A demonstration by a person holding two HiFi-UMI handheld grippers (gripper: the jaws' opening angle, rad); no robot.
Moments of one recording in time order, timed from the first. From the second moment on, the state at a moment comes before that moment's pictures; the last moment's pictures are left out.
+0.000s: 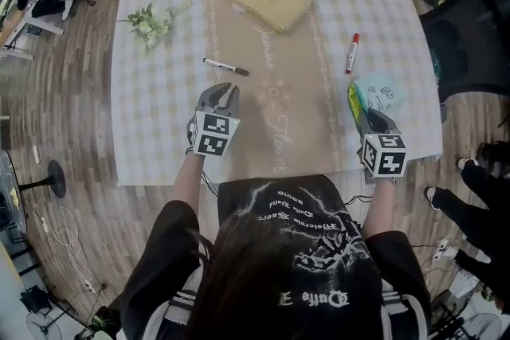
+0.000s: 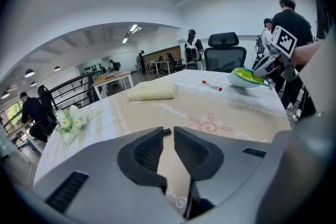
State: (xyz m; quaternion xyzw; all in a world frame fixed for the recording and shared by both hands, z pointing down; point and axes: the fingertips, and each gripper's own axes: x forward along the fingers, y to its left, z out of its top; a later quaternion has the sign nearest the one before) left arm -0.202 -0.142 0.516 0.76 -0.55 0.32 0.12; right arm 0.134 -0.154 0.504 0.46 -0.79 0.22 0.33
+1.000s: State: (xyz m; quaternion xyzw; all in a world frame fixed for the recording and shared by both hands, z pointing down) left arm -0.191 -0.209 0.603 0.77 -0.17 0.61 -0.05; right arm 0.105 -0.148 0.542 0.43 -0.80 0.23 0.36
